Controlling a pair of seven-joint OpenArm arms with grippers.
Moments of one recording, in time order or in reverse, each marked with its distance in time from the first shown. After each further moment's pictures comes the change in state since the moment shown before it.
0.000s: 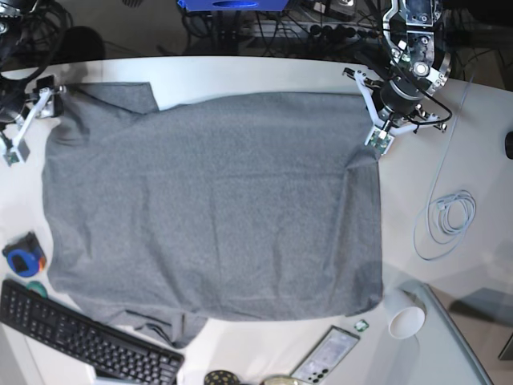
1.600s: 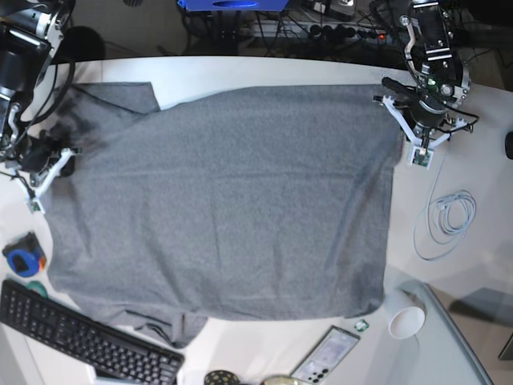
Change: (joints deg) left arm -8.5 2.0 -13.1 -12.2 -0.1 0.3 -7.5; right arm 21.5 2.5 -5.9 -40.4 -17.8 0.1 32.0
